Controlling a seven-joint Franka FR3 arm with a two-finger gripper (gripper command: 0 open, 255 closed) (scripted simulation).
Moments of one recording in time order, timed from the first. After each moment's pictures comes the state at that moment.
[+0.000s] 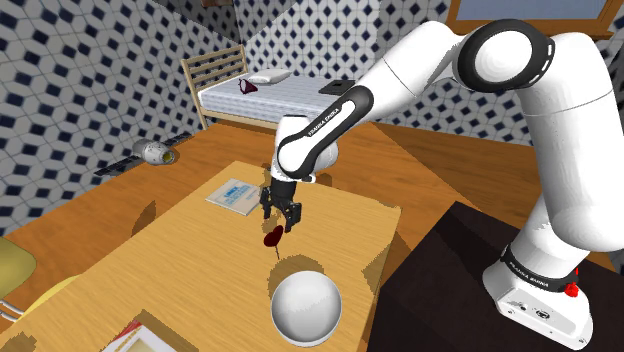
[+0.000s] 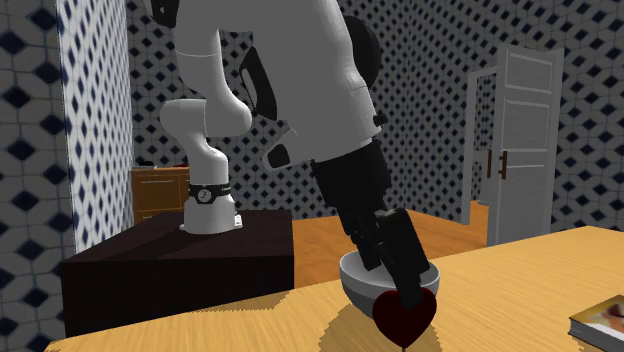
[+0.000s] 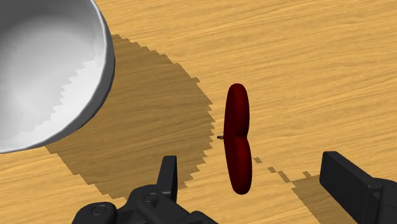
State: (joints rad) arm 0.12 0.58 0.39 -1.86 0.25 2.51 1.67
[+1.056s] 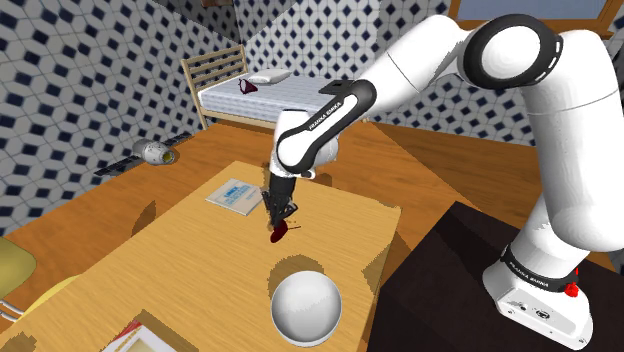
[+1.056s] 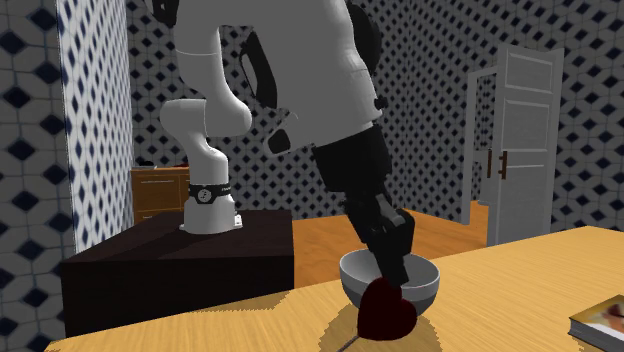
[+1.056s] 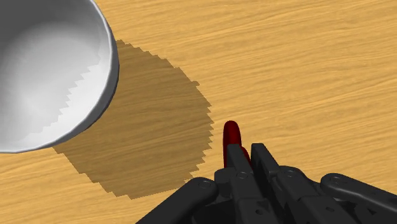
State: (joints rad) arm 0.11 0.55 0.39 -1.86 0.25 2.49 1.68
